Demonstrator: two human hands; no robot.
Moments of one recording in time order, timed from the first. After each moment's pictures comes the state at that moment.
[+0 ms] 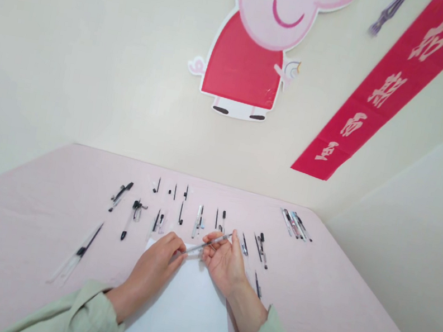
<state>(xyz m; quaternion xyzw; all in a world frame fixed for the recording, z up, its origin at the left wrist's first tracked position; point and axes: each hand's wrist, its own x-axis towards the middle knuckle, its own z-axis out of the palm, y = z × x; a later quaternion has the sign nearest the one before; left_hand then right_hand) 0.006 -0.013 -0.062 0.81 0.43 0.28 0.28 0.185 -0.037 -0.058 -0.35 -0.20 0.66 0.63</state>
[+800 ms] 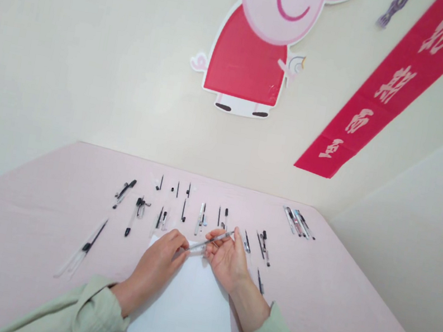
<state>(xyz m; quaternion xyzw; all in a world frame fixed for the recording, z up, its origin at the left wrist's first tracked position) 0.006 -0.011 -0.068 0.81 0.42 0.28 0.29 0.188 -0.036 -0.062 -0.31 -0.18 0.68 0.64</state>
